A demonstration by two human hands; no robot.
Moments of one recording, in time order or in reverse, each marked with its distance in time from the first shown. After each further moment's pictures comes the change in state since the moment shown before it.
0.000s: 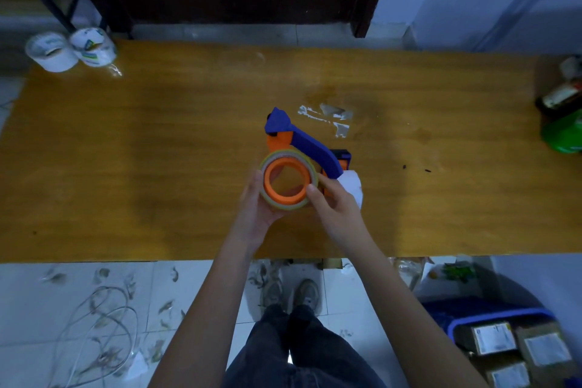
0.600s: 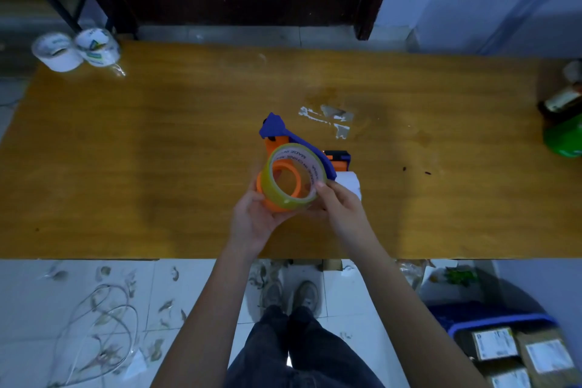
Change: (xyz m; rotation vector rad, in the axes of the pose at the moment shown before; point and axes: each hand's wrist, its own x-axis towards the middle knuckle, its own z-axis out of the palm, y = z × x) left_hand -0.001 -0.014 -0.008 -0.259 -0.090 0.018; right_hand -0.001 0.000 -0.007 0.406 -0.046 0.139
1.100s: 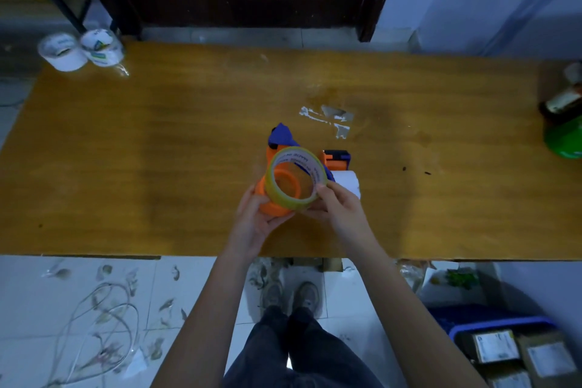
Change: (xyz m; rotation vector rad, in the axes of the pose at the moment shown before) left_hand -0.007 -0.005 -0.004 0.163 0.167 -0.011; right_hand 0.000 0.005 -0.002 0.056 0.015 0.036
